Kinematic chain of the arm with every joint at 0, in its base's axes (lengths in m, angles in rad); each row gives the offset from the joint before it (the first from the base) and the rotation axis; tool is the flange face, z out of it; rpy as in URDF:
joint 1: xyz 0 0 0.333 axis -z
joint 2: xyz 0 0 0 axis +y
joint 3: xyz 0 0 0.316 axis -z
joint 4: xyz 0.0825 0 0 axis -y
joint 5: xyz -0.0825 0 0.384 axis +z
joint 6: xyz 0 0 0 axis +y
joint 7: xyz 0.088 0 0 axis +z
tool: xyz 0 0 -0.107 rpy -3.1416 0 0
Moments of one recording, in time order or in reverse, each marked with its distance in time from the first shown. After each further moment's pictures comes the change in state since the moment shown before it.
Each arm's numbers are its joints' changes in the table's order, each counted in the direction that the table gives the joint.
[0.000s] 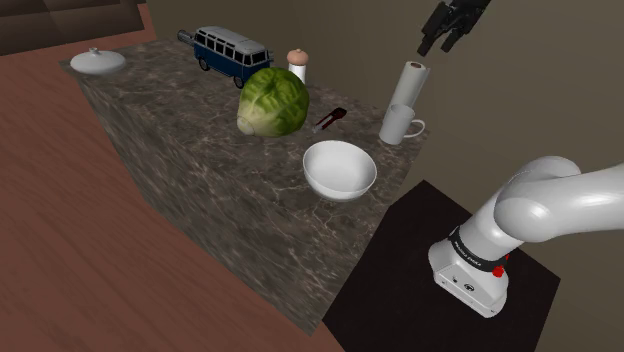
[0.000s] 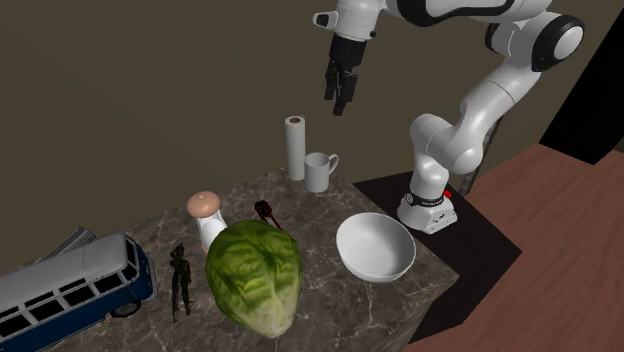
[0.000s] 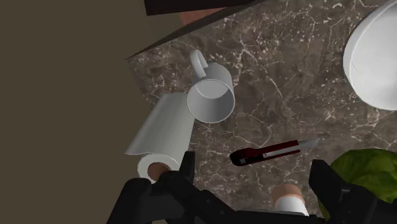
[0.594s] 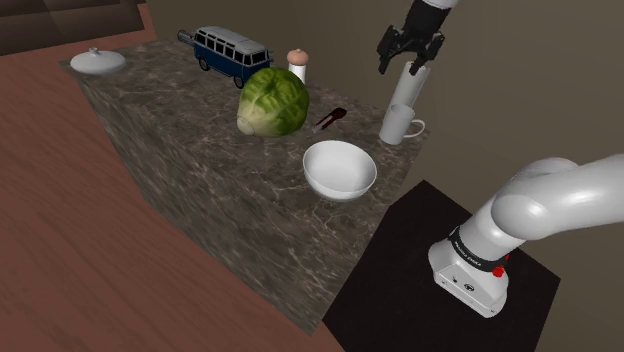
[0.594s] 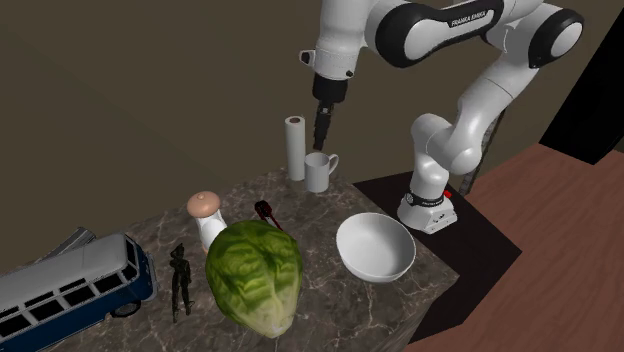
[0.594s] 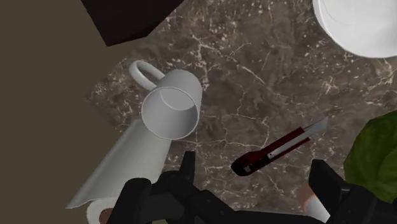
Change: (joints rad) arm 0.063 0.155 -0.140 -0.043 0.068 -0.143 -0.368
